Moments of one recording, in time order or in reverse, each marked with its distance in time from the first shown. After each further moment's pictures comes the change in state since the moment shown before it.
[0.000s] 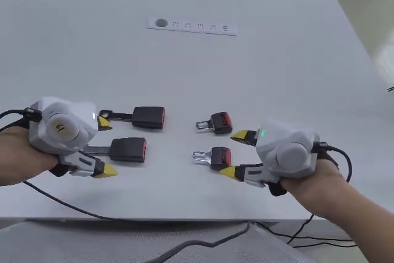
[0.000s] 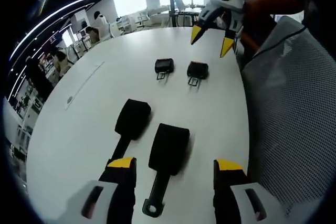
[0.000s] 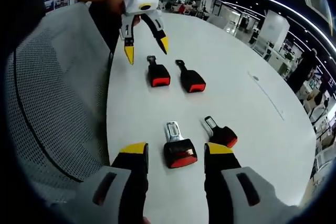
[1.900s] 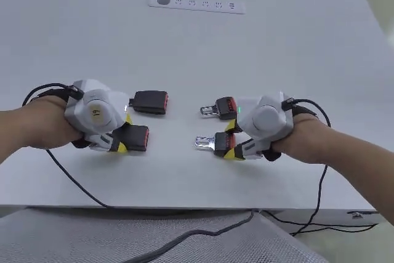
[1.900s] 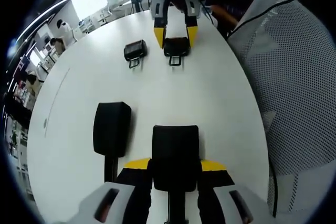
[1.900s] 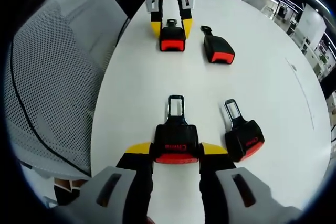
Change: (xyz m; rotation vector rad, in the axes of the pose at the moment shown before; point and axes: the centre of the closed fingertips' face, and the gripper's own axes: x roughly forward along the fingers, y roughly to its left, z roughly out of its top) left arm 0.045 0.006 -0.008 0.244 0.135 -0.156; right arm 0.050 -0.007 -0.041 -0.105 0.201 0.265
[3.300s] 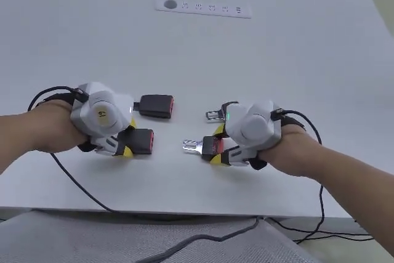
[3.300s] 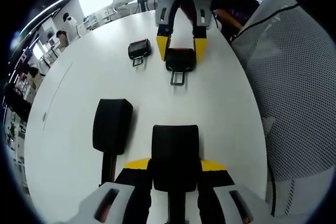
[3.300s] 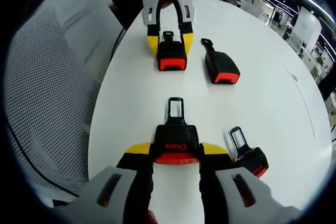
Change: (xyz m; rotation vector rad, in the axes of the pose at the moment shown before) left arm 0.000 -0.001 -0.001 -0.047 -0.016 -0.003; right arm 0.022 0.001 0.039 0.008 -0.079 -0.027
